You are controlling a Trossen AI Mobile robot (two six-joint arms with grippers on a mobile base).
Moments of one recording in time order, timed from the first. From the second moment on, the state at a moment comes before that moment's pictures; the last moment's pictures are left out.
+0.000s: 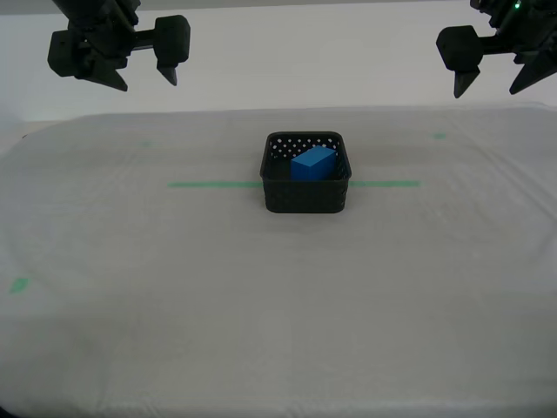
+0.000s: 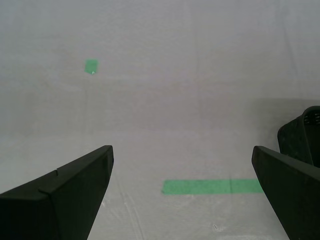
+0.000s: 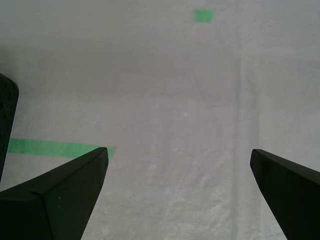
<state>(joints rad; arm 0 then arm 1) 0.13 1.70 1.20 -0.52 0.07 0.05 -0.23 1.64 1.08 -0.25 -0.07 -0.20</state>
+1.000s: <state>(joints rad) 0.13 1.70 1.20 -0.52 0.07 0.05 -0.23 1.64 1.08 -0.25 -0.07 -0.20</state>
